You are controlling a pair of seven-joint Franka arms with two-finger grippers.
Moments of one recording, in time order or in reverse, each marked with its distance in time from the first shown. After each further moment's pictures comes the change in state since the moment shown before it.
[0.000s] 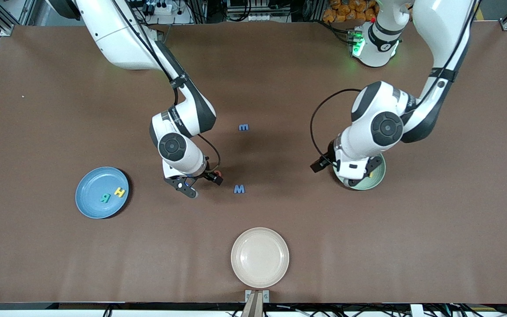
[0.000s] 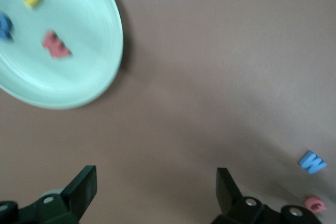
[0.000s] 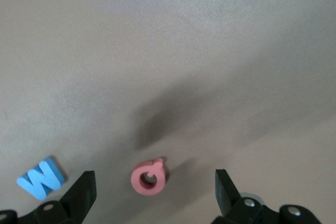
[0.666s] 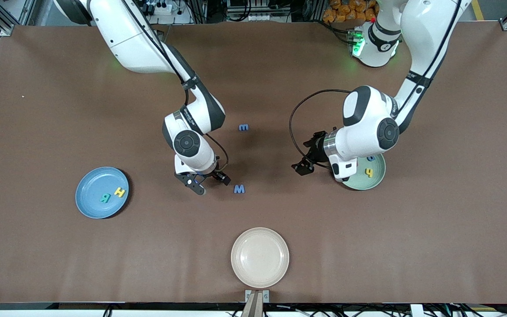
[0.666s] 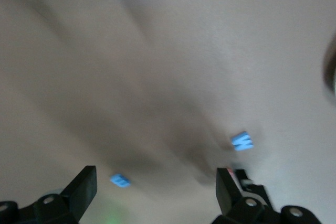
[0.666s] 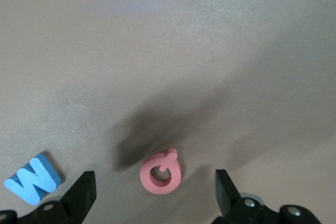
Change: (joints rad) left arm -0.018 0.037 0.001 -0.068 -0.406 0.247 -0.102; right arm 0.044 0.042 0.000 -0.011 -0.010 0.074 0.067
